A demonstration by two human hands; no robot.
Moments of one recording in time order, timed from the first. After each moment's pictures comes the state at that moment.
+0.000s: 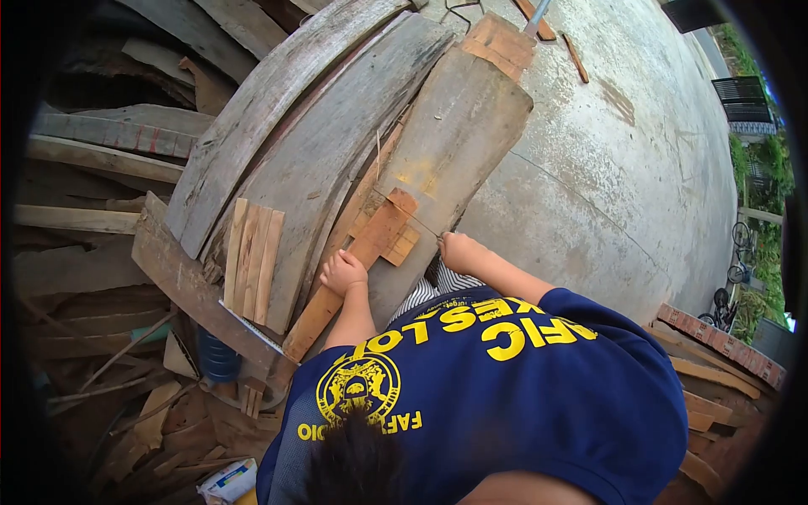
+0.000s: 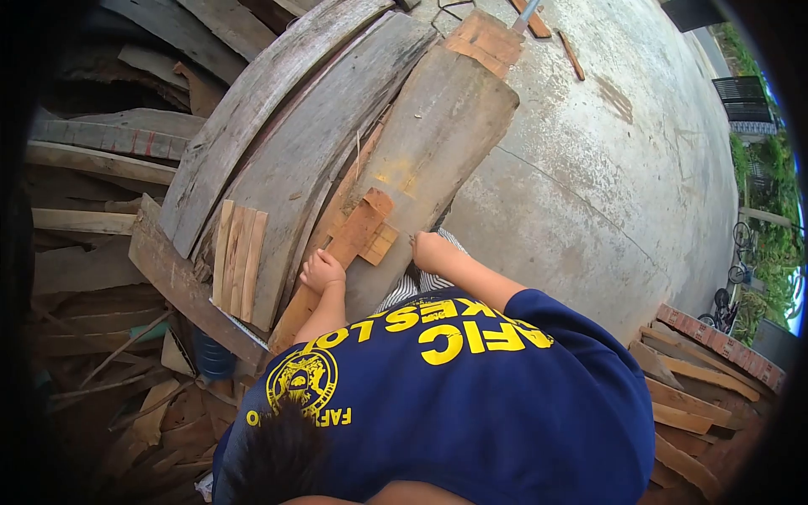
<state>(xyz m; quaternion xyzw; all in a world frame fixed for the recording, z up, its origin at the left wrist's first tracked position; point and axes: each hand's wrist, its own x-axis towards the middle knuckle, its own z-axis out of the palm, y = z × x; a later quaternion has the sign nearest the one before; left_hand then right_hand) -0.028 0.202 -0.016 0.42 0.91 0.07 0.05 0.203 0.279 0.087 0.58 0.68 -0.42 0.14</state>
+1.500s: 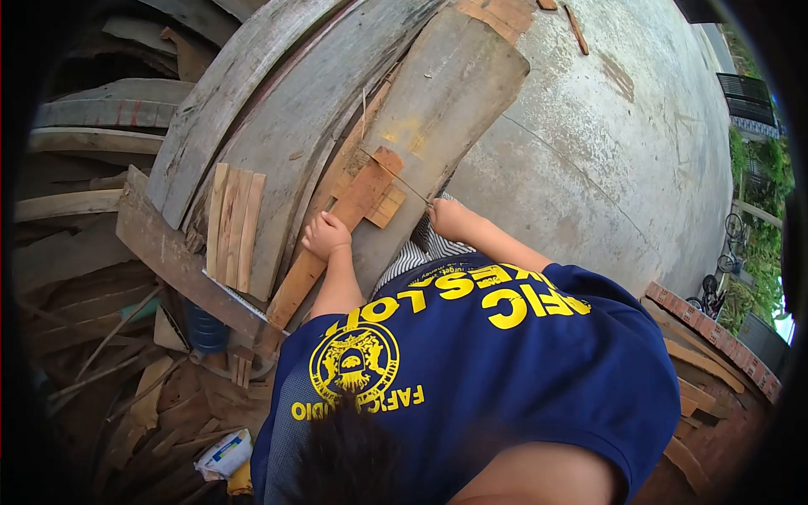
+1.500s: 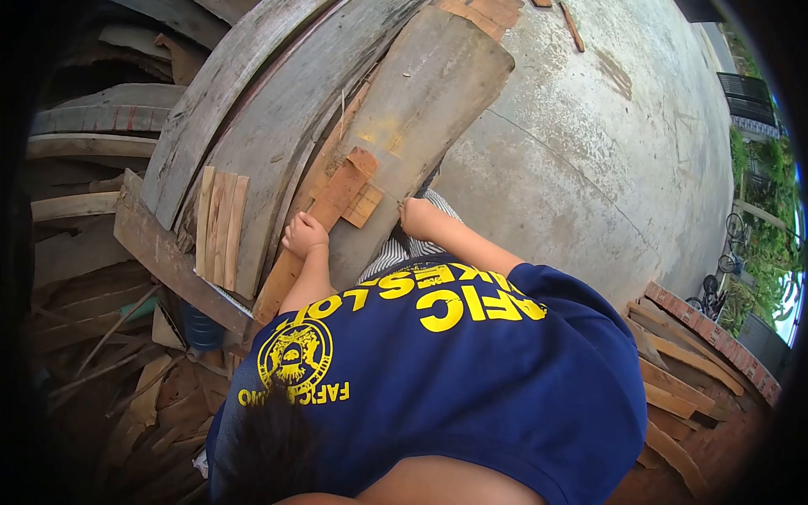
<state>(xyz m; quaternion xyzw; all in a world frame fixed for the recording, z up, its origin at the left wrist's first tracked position) -0.028 0.200 -0.023 0.42 0.90 0.08 0.02 0.208 0.274 0.078 0.56 0.67 -0.46 0.13</state>
